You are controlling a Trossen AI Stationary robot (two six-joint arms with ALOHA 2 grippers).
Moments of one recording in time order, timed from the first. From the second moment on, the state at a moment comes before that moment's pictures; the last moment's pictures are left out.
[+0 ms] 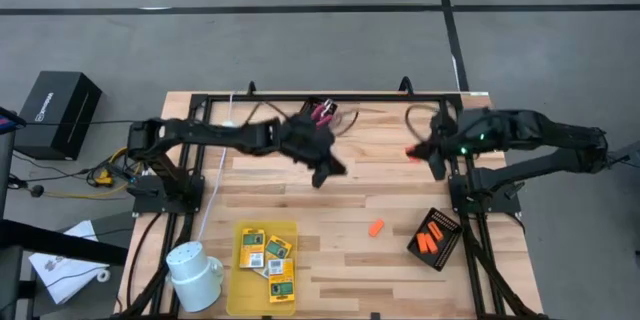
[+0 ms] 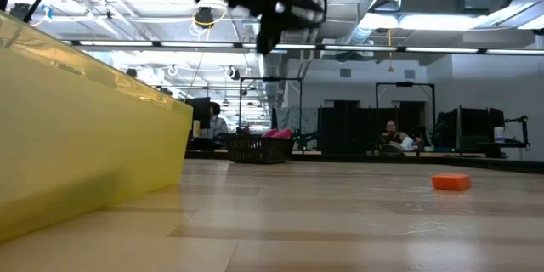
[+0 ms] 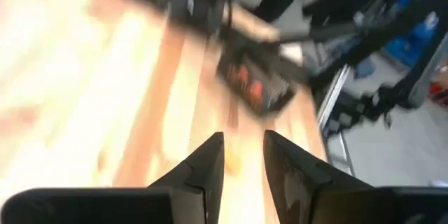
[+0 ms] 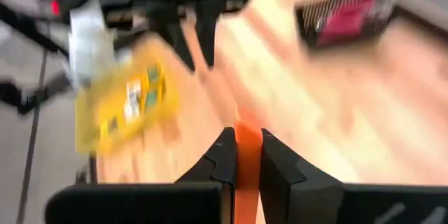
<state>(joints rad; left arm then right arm) 0.13 1.67 1.22 -0.02 0.32 -0.43 0.03 0.83 1.14 -0.93 0.13 0.55</state>
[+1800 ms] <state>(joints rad) -0.03 1.67 0.98 0.35 0.05 -0.56 1.08 0.95 0.50 -0.73 0.46 2.04</state>
